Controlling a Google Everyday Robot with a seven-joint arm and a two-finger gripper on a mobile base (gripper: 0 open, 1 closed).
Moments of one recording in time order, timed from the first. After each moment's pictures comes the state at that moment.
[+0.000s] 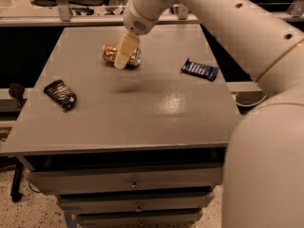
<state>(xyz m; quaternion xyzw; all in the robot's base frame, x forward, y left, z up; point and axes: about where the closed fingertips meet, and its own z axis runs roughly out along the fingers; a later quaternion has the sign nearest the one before) 0.699 0.075 0.917 -0.67 0.67 0.07 0.32</state>
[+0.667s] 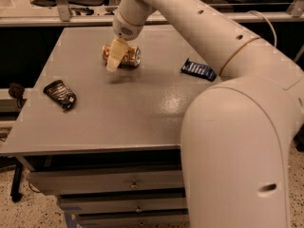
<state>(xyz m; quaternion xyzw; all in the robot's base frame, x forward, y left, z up) 0.735 0.108 0.877 -0.66 0.69 0.07 0.28</state>
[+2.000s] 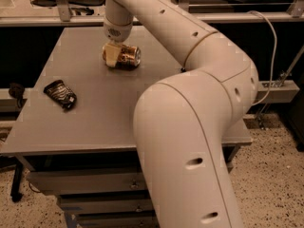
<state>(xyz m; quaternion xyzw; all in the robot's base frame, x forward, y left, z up) 0.755 0.120 0.843 -0.64 0.74 0.02 0.18</state>
